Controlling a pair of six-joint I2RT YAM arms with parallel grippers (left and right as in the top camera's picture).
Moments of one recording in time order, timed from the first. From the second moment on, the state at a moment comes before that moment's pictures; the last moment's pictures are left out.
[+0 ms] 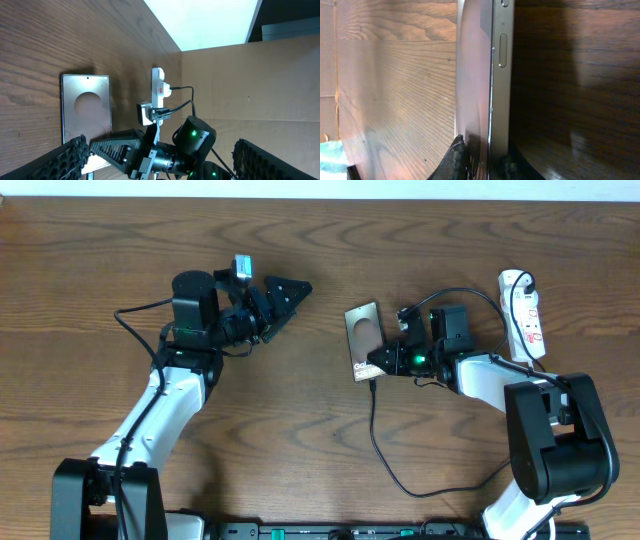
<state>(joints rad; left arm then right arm) -0.13 1.51 0.84 0.25 0.84 -1.06 0.20 1.85 0.82 0.03 -0.68 0.35</state>
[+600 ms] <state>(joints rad) -0.13 1.51 0.84 0.25 0.84 -1.06 0.20 1.86 0.83 0.02 -0.64 0.36</state>
